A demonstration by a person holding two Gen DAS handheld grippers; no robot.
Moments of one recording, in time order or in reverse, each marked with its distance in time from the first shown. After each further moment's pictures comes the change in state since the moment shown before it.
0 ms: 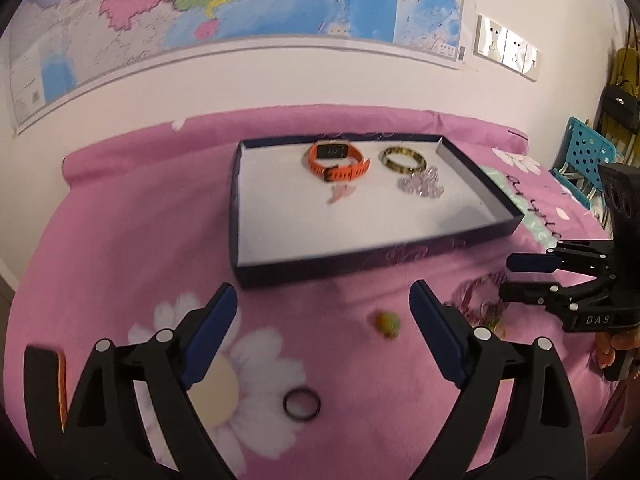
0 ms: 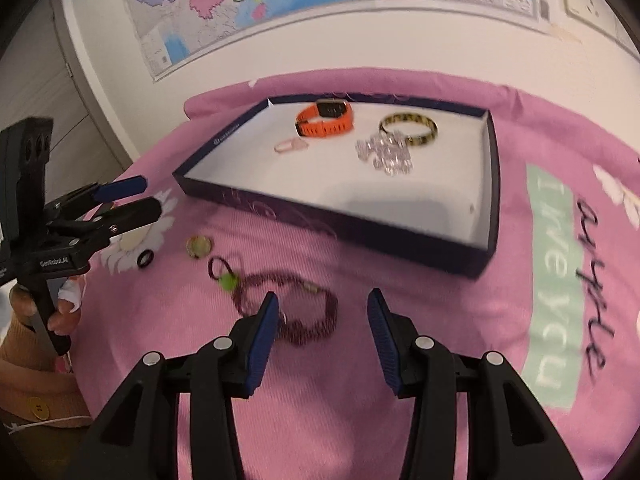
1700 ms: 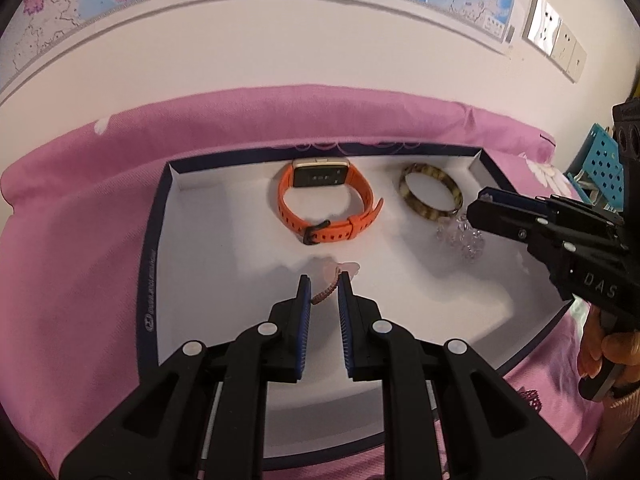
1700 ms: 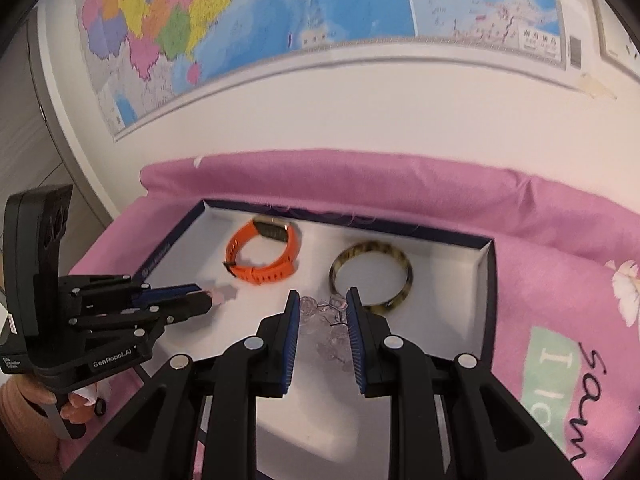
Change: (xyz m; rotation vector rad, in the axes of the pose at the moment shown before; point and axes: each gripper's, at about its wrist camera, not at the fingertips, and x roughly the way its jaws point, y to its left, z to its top) left arm 0.121 -0.009 0.086 -0.032 0.162 -0.062; right arm 0.050 -0.037 0.121 0.041 -0.131 -0.055
